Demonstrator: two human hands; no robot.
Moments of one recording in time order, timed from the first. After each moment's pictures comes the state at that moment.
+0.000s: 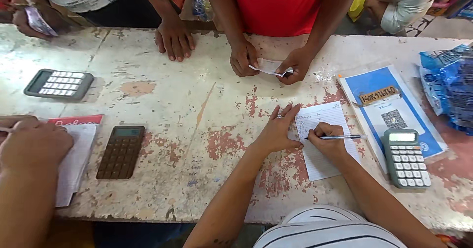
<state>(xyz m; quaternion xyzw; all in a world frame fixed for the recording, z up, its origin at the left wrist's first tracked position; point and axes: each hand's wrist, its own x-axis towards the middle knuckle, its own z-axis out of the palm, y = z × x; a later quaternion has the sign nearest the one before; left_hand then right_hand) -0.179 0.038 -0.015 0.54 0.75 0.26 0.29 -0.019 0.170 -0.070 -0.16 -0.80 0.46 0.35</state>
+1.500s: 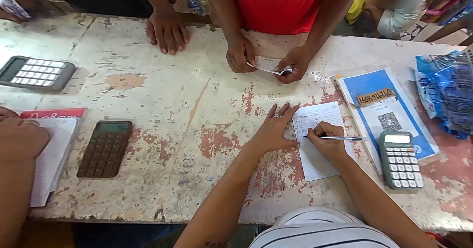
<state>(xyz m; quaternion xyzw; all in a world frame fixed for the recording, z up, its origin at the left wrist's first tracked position) -0.179 0.037 -0.015 0.55 0.74 0.26 0.29 -0.014 0.177 -0.070 -0.15 -0.80 0.46 0.35</state>
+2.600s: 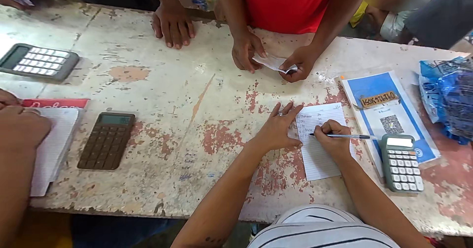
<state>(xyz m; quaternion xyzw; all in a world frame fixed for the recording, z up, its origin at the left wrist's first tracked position) -0.180 0.036 -0.015 0.55 0.74 0.26 0.29 -0.016 0.171 -0.058 -0.19 -0.79 0.45 0.38</state>
